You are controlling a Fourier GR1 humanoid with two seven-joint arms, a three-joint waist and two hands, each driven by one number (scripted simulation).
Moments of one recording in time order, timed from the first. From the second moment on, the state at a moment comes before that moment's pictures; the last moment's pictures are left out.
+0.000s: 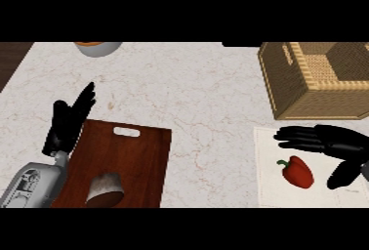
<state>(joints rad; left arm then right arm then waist) -0.25 0.37 -0.14 -1.35 0.09 0.15 0.21 -0.44 -0.85 0.66 -1.03 0.35 0.18 -1.08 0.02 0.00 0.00</state>
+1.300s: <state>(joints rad) -0.21 0.34 -0.09 -1.38 0.04 0.11 0.21 -0.45 -0.73 0.72 -0.91 0.48 0.10 -1.09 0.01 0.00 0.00</state>
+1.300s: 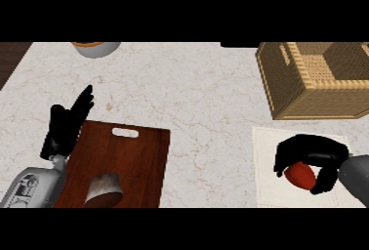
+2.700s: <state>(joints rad) -0.25 0.31 -0.10 -1.35 0.02 0.09 0.22 -0.87 -0.15 0.44 -0.81 0.56 -0.17 0.36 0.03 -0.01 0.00</state>
